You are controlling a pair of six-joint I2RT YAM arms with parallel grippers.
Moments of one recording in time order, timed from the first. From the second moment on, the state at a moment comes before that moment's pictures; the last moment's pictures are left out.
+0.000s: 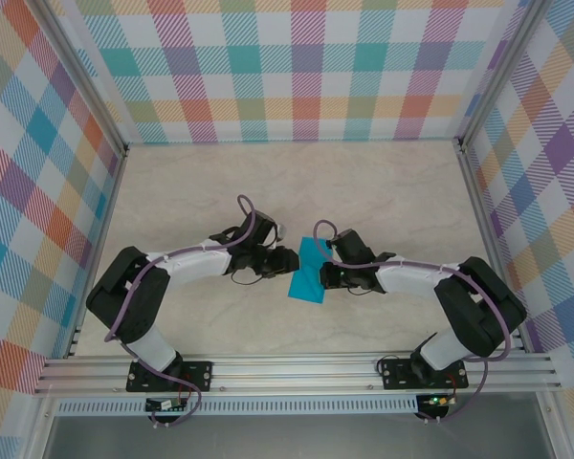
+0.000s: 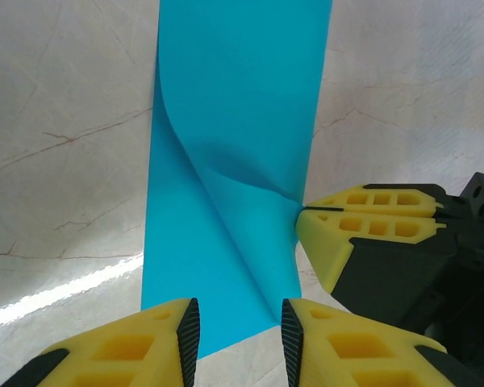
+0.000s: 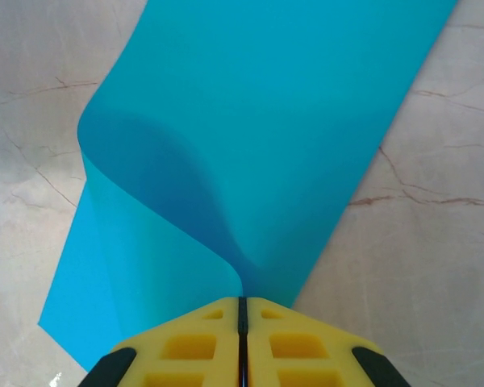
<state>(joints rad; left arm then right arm) -0.66 1.65 0.90 -0.21 0.44 -0.78 0.67 1.51 0.65 -0.14 -0.17 0.54</state>
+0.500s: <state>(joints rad) -0.68 1.68 0.91 -0.20 0.45 -0.78 0.65 1.54 0.68 -0.15 -0.17 0.52</state>
